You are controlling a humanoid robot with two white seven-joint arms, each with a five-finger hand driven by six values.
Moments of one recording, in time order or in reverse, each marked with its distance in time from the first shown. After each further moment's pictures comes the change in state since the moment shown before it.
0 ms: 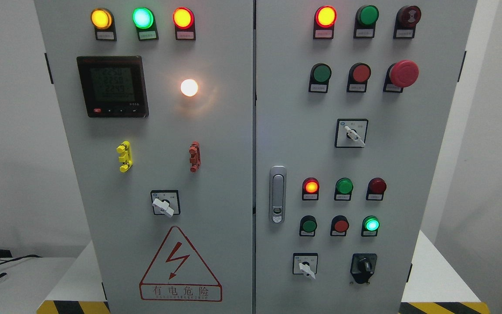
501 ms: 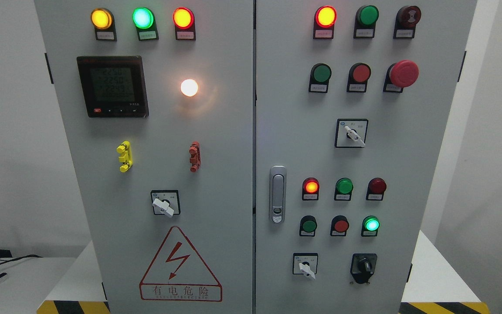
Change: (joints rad) left arm 0.000 0.000 0.000 0.000 0.000 0.000 0.000; right arm 0.015 0.019 -0.018 -0.025 -0.023 0.003 0.001
